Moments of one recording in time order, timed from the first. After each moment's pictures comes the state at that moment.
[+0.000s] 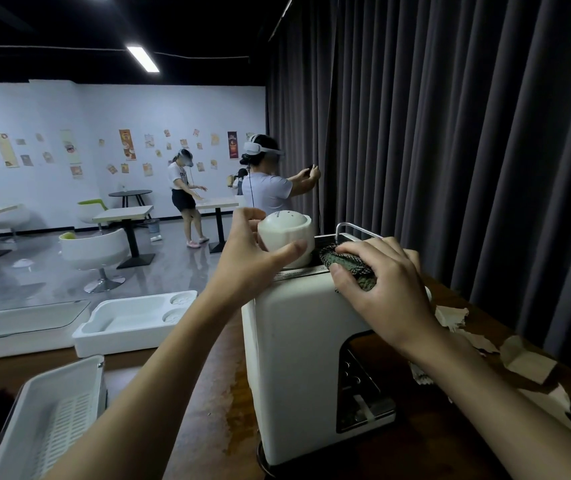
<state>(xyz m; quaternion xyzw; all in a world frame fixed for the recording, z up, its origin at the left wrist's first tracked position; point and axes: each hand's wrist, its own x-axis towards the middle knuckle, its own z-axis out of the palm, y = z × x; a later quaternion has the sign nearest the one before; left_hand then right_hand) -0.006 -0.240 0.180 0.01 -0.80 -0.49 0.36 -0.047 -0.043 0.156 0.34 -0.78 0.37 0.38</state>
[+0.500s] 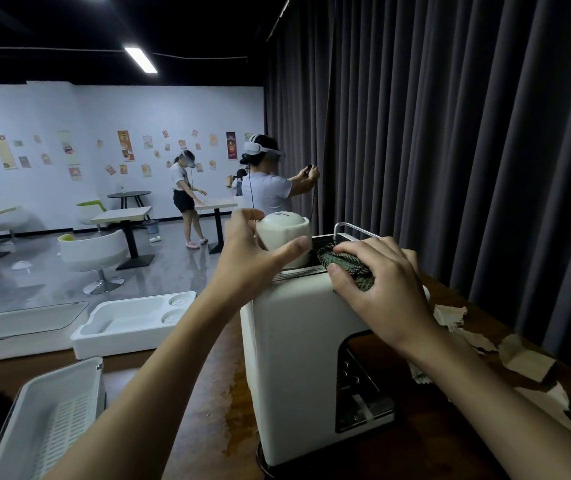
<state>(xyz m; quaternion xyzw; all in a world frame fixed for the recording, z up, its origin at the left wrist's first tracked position) -0.006 -0.238 0.180 0.01 -0.79 -0.48 0.37 -0.050 -0.043 0.155 0.35 -0.78 0.37 0.37</state>
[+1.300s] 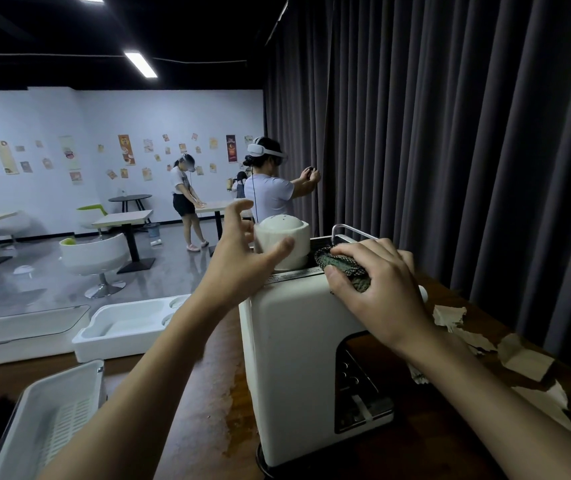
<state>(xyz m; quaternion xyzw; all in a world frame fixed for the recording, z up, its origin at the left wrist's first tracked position) 0.004 -0.242 0.185 -0.02 -0.80 -0.49 0.35 -0.051 -0.044 0.153 0.35 -0.77 0.37 0.38</state>
